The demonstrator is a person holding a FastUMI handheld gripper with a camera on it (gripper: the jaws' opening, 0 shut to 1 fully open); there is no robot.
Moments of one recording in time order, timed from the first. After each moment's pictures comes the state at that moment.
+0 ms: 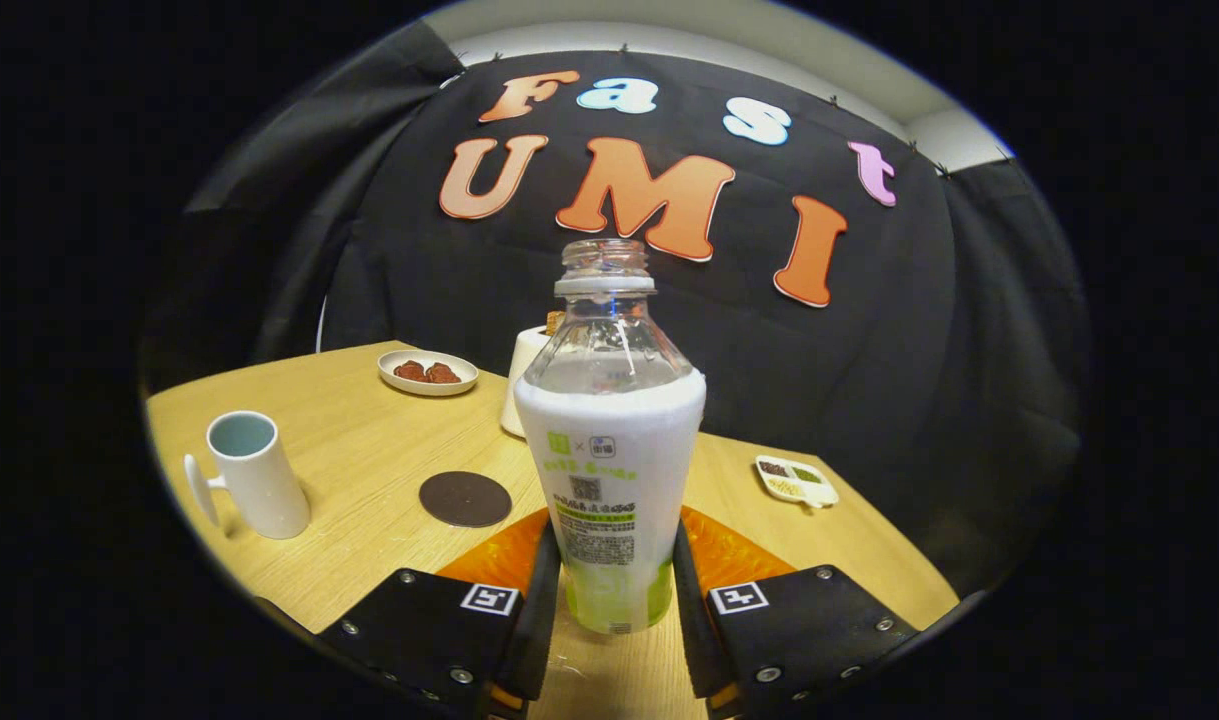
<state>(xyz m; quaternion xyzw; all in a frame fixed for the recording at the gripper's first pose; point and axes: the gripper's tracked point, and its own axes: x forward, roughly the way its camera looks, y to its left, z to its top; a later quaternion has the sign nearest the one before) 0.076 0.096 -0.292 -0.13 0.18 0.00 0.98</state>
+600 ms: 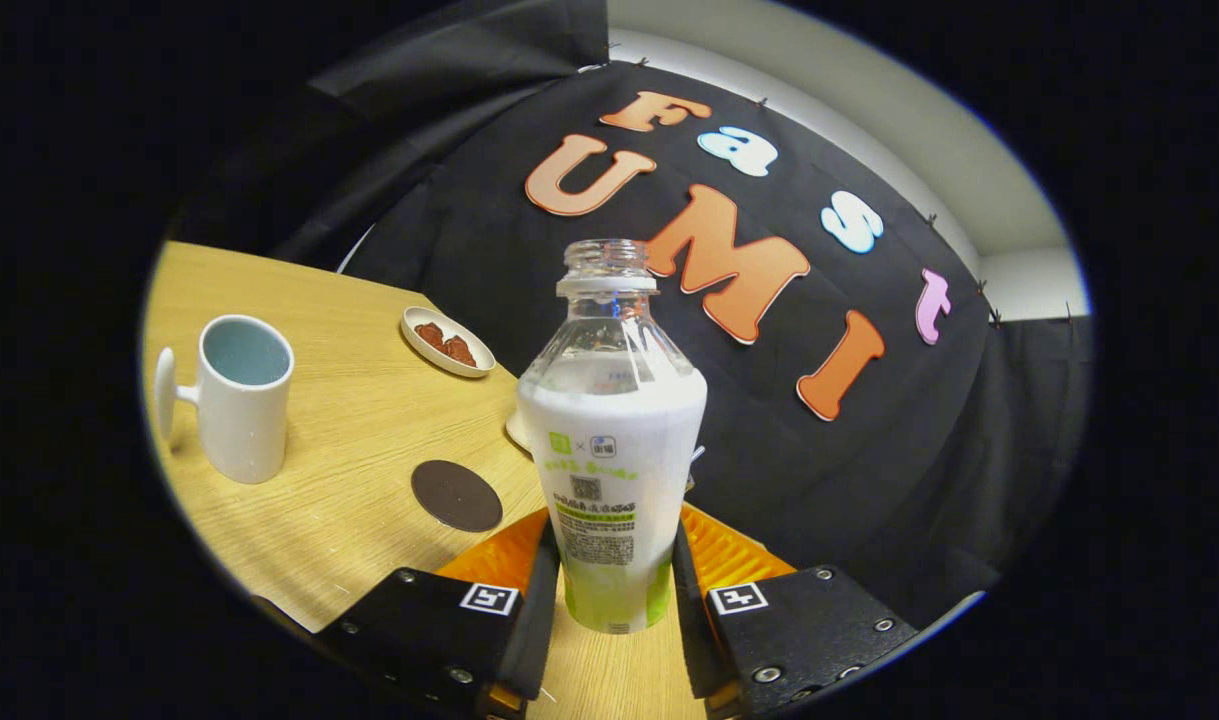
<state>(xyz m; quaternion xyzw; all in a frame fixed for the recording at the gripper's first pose) 0.089 0.143 -0.278 -0.32 0.11 0.03 0.94</state>
